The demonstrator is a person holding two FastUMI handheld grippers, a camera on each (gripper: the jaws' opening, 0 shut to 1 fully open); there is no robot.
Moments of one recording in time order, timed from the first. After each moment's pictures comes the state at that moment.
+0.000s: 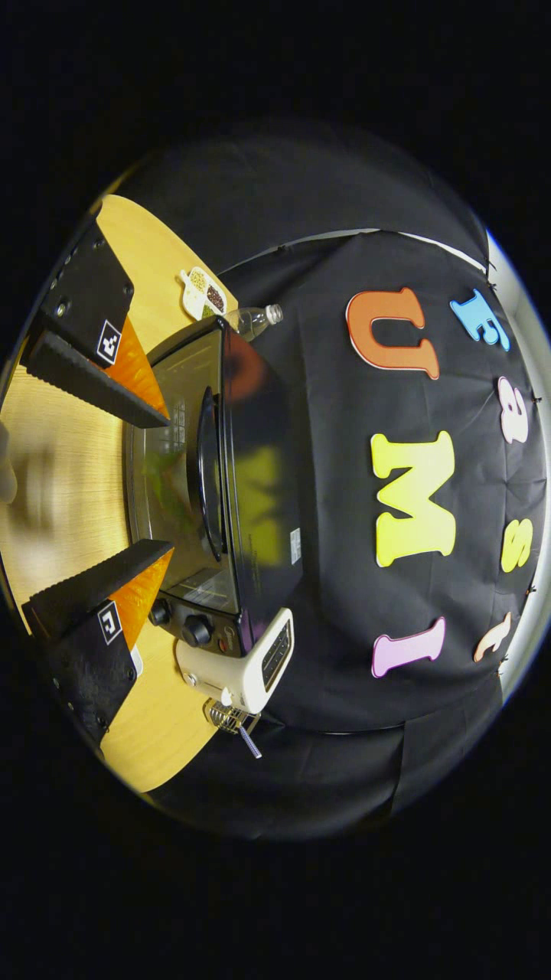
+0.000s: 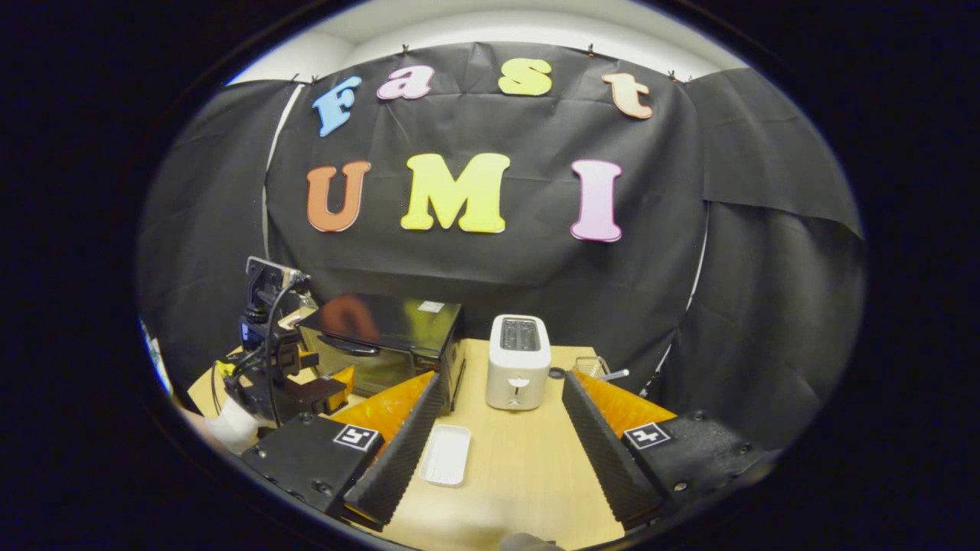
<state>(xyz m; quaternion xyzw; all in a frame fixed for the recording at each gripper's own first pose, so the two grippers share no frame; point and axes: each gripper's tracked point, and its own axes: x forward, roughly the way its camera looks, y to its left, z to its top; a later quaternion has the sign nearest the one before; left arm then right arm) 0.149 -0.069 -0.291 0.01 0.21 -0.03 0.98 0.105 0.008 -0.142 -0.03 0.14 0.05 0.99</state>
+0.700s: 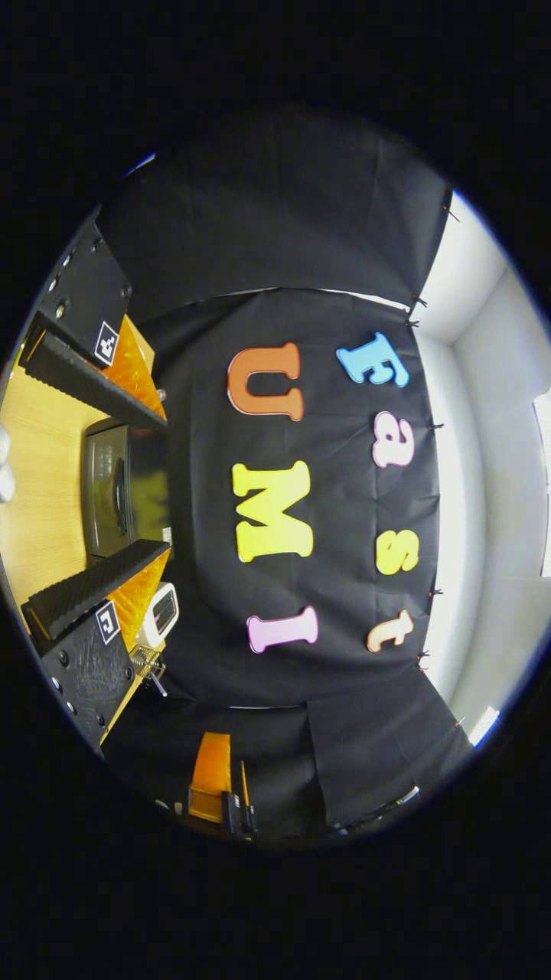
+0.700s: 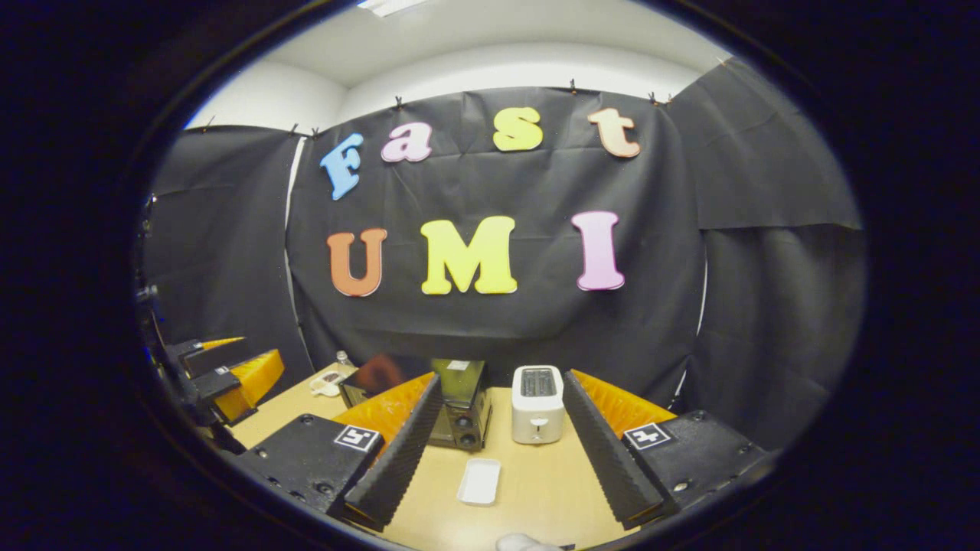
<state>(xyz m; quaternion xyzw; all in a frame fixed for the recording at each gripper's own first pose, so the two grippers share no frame) 0.006 -0.036 -0.046 0.01 0.02 -0.02 1.00 0.044 0.011 -0.038 0.03 0.04 0.07 1.00</state>
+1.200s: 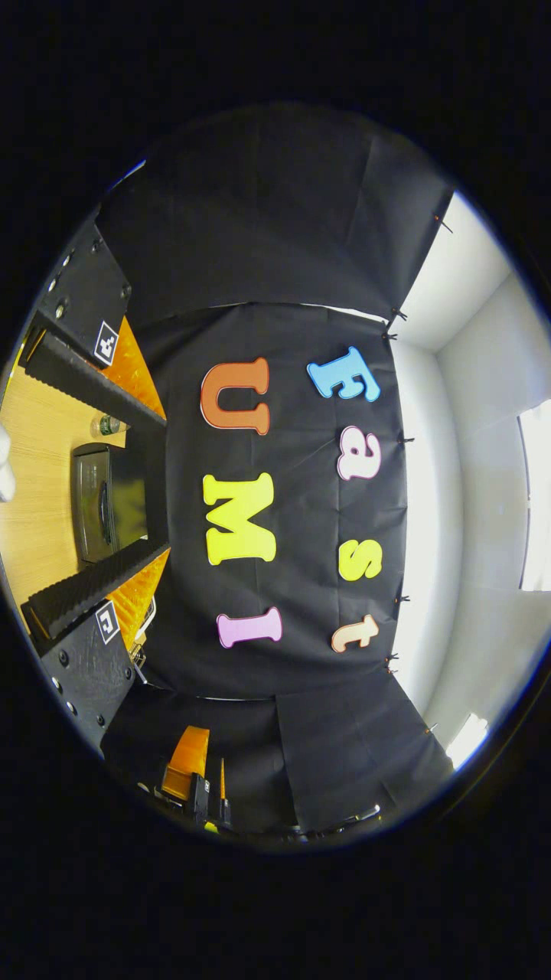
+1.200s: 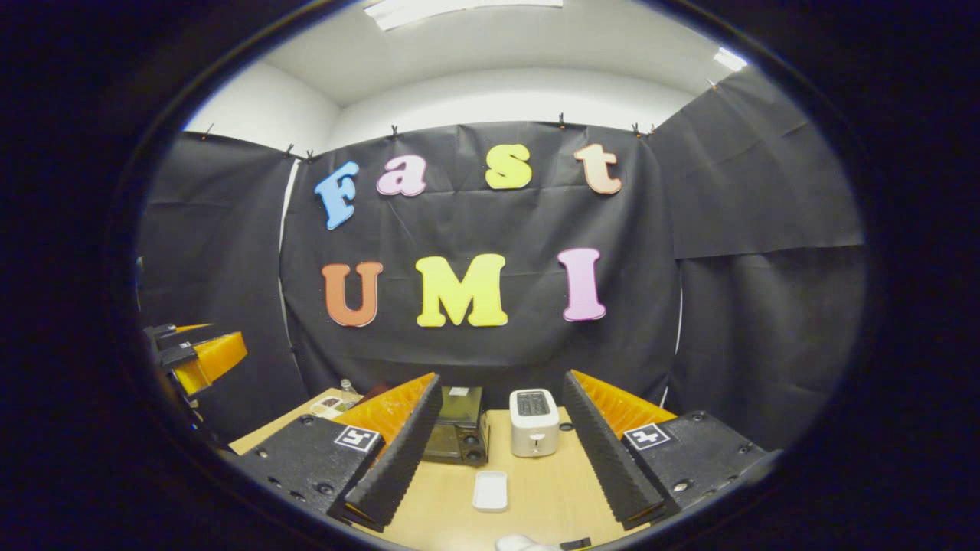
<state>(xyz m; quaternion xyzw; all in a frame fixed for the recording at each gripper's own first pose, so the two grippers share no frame) -0.033 0.014 0.006 0.00 -0.01 -0.02 1.00 -0.001 0.032 -0.004 0.03 0.00 0.02 1.00</state>
